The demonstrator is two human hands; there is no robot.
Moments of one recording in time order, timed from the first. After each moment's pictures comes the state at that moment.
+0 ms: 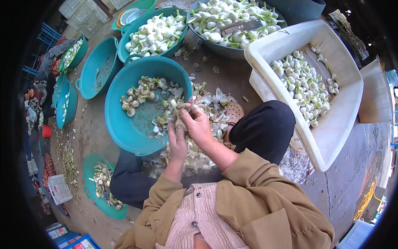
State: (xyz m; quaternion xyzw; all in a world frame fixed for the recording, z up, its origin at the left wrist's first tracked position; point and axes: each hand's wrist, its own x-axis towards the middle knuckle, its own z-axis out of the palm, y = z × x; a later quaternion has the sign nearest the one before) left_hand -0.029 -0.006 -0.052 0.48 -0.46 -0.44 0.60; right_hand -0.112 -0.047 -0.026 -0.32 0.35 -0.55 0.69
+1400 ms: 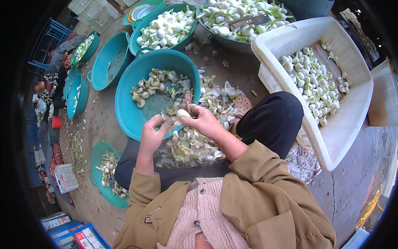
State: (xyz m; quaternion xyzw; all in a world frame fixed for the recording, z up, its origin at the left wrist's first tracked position) left_hand 0.050 0.009 0.017 0.61 -0.61 -0.35 0.36; right_hand -0.138 -0.035 -0.024 -0.42 0.32 -0.35 0.77
